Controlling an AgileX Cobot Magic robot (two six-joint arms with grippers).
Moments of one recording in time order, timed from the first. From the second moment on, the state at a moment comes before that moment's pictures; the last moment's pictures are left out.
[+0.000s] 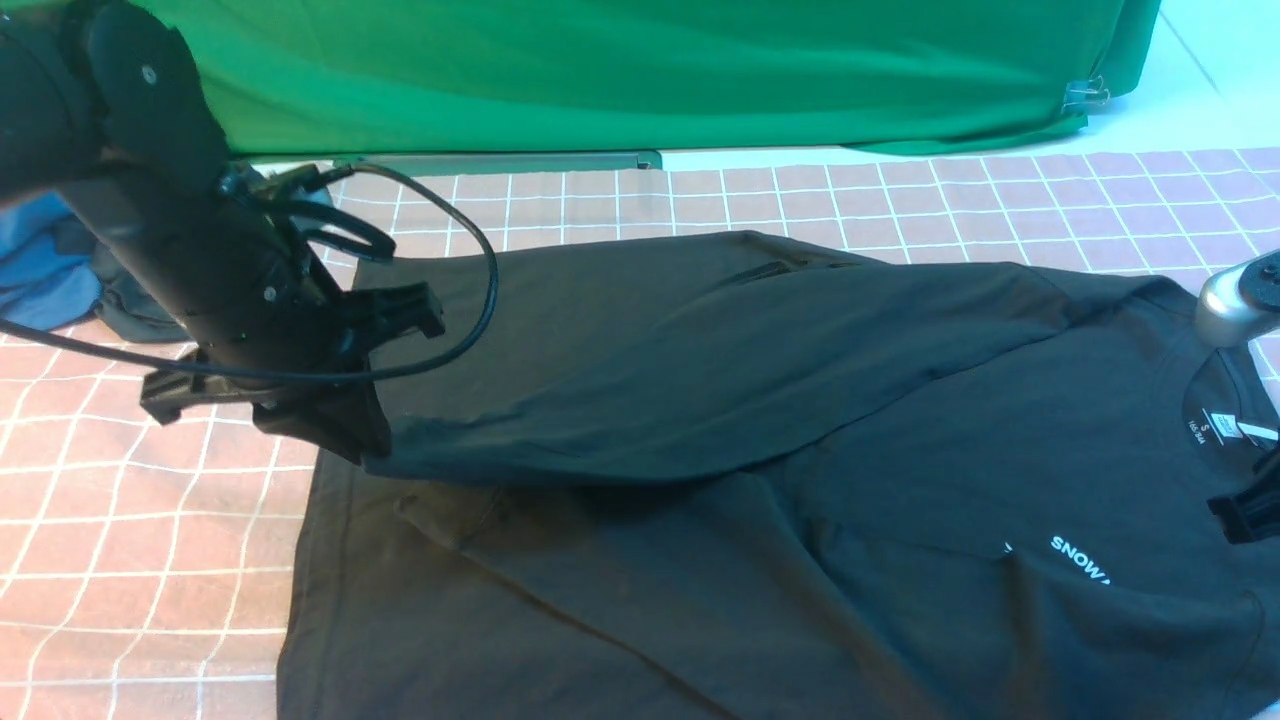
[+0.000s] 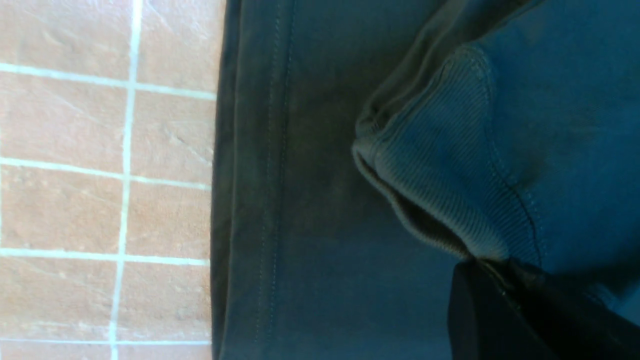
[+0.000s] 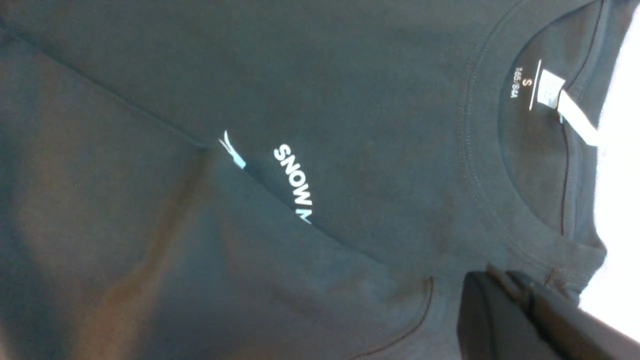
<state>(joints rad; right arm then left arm) 0.25 1.12 -0.79 -0.26 0.82 0.09 -0.14 1.63 -1.24 -0.20 1.12 -0.29</state>
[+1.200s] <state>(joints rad) 0.11 1.30 -0.79 0.04 1.03 -0.16 -0.45 1.52 -1.08 -0.18 1.09 -0.33</state>
